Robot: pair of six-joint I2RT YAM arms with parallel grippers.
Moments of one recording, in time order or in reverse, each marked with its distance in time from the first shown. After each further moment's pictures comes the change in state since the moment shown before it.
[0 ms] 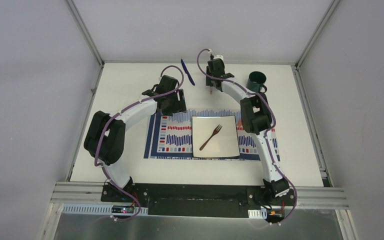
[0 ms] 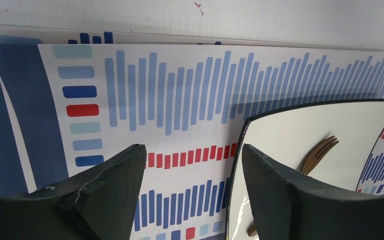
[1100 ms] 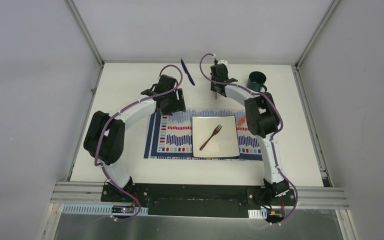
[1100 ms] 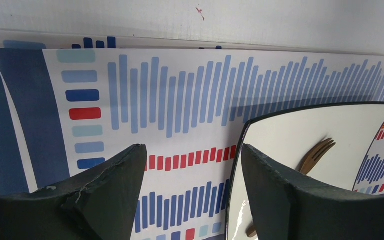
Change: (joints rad) left arm 0.013 0.000 0.000 0.008 0.011 -0.001; right arm 0.000 -0.151 -0.270 0.100 0.024 0.042
